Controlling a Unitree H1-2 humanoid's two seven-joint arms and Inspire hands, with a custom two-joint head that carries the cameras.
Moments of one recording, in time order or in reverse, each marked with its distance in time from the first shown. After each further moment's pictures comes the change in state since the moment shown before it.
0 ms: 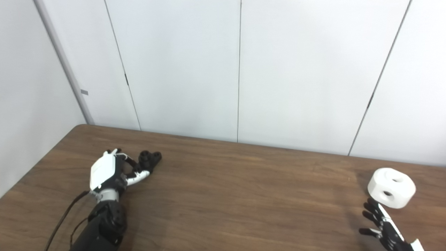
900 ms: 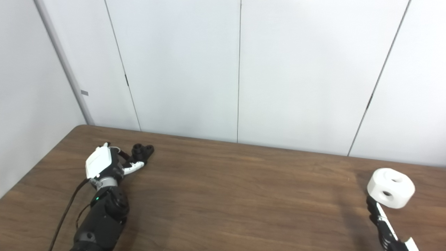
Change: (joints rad) left arm -0.167 -0.027 0.135 0.257 0.092 0.034 0.014; right arm -0.007 -0.015 0.034 0.018 0.015 -0.026 0.023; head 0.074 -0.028
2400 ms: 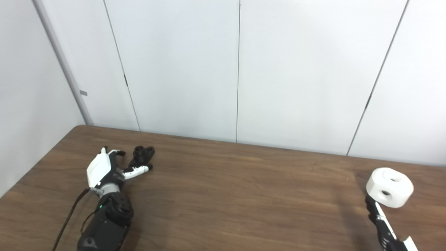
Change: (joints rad) left arm 0.012 -0.012 -0.016 0.008 -0.167 -0.015 0.131; right arm -0.004 0.000 0.000 0.006 -0.013 -0.001 -0.004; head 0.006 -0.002
